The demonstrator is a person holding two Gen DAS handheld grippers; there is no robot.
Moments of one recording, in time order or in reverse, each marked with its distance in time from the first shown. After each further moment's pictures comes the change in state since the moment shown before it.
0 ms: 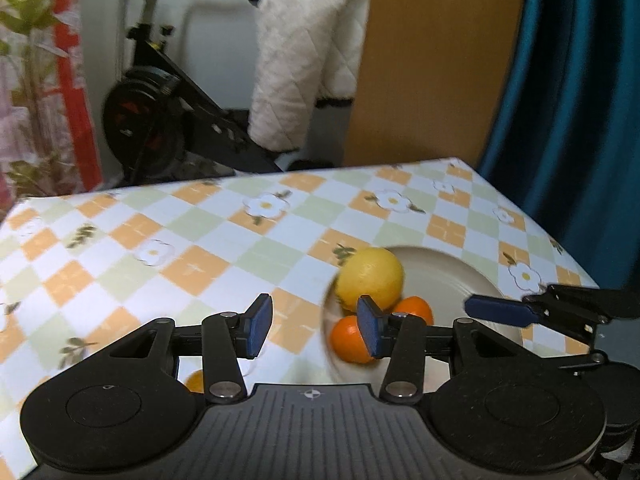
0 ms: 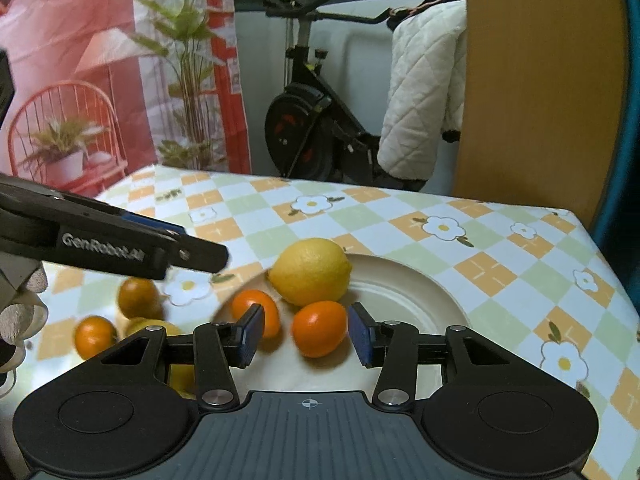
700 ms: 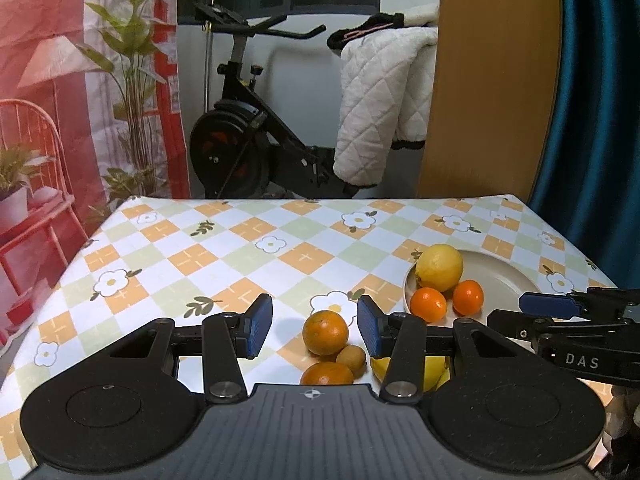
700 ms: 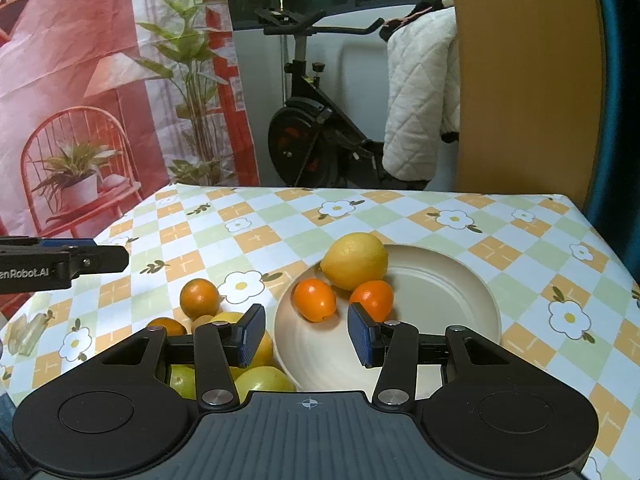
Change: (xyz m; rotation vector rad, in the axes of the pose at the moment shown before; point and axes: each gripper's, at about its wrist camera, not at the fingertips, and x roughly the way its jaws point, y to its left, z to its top) left arm -0.085 0.016 -0.039 -0.062 -0.127 0.210; right arm -0.044 0.038 -0.011 0.057 -0.024 0.002
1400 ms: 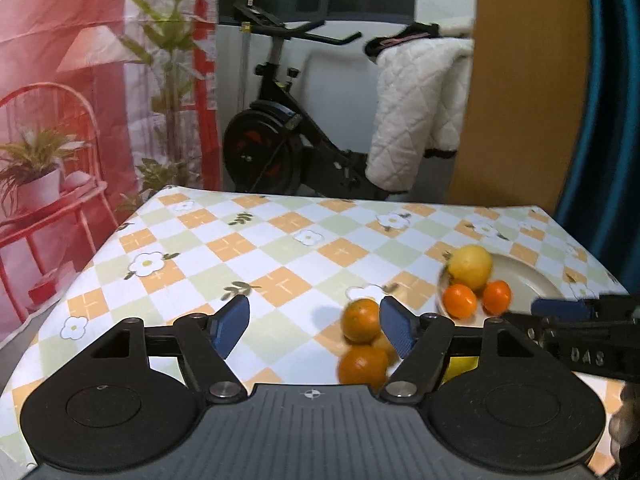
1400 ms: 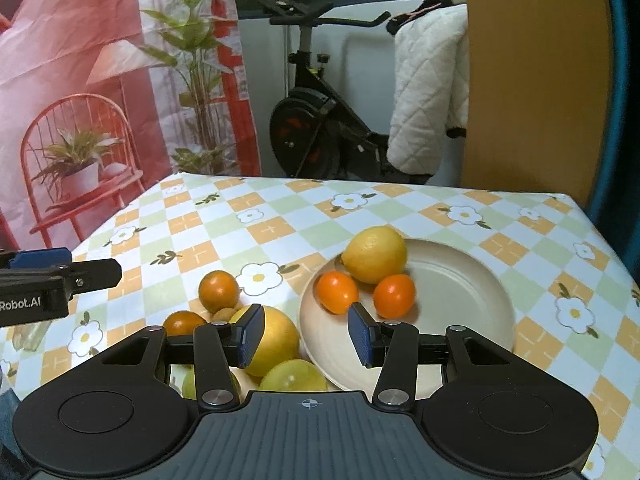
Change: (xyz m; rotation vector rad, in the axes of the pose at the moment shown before) left arm -0.010 0.019 -0.021 -0.075 -0.015 0.091; right arm 0.007 0.026 0.001 -0.012 0.038 -0.005
